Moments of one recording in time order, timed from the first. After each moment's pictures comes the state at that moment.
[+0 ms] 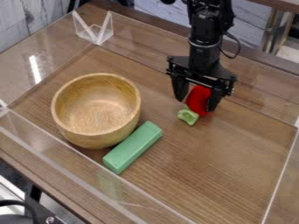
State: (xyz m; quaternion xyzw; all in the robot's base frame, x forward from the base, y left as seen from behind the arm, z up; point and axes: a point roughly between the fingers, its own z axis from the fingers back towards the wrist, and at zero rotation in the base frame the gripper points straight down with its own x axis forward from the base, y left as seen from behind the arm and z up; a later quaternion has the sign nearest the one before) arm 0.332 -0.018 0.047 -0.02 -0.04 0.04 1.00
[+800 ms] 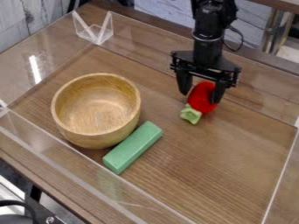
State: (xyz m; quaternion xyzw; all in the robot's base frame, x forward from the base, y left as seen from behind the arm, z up) arm 0.348 -0.024 0.049 -0.02 -0.05 0.06 1.00
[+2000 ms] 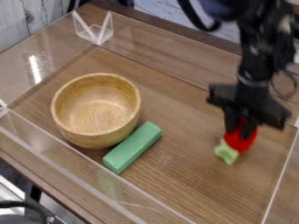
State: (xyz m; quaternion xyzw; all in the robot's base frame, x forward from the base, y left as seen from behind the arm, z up) arm 0.304 -0.124 0.044 -0.02 -0.09 -0.01 1.00
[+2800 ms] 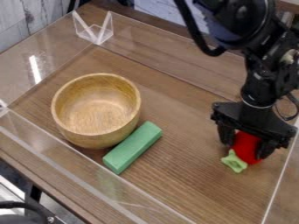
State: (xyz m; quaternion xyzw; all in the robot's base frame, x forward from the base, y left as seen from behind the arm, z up) arm 0.295 -0.112 0.028 -0.01 -0.08 0.02 1.00
